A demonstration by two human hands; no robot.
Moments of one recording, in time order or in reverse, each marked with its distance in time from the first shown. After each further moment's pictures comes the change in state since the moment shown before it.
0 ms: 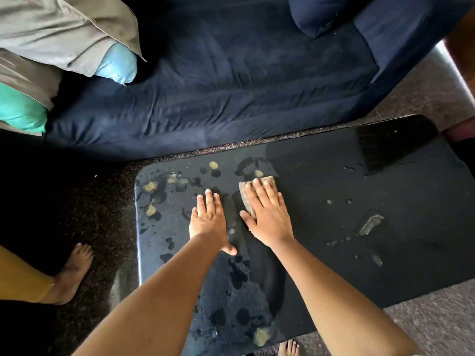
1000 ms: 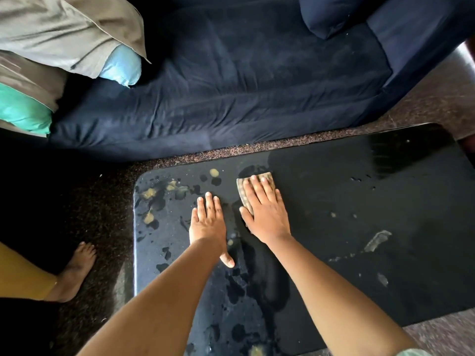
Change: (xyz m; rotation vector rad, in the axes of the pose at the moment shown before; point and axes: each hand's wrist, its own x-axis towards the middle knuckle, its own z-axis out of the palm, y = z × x) left_hand 0.011 0.008 -0.014 0.108 -0.033 -0.062; right_hand 0.036 0.003 -0.007 -0.027 0.010 -0.056
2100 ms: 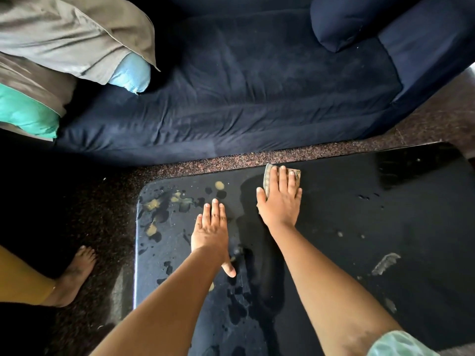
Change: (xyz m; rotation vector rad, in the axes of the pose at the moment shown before) left_hand 0.013 -0.009 -0.014 0.005 -0.034 0.047; right_hand 0.062 0.009 -0.015 0.090 0.066 0.385
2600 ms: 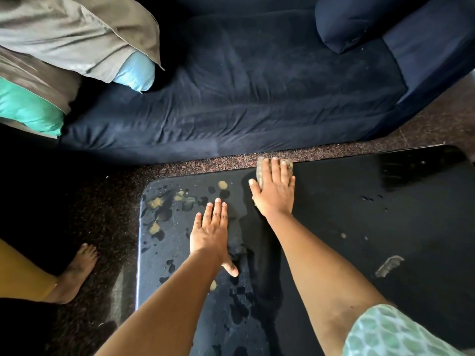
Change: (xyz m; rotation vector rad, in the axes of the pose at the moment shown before) left_hand 0.002 -0.008 0.010 -0.068 0.083 0.028; right_hand 0.020 -0.019 -0.001 -0.024 -0.039 -0.108
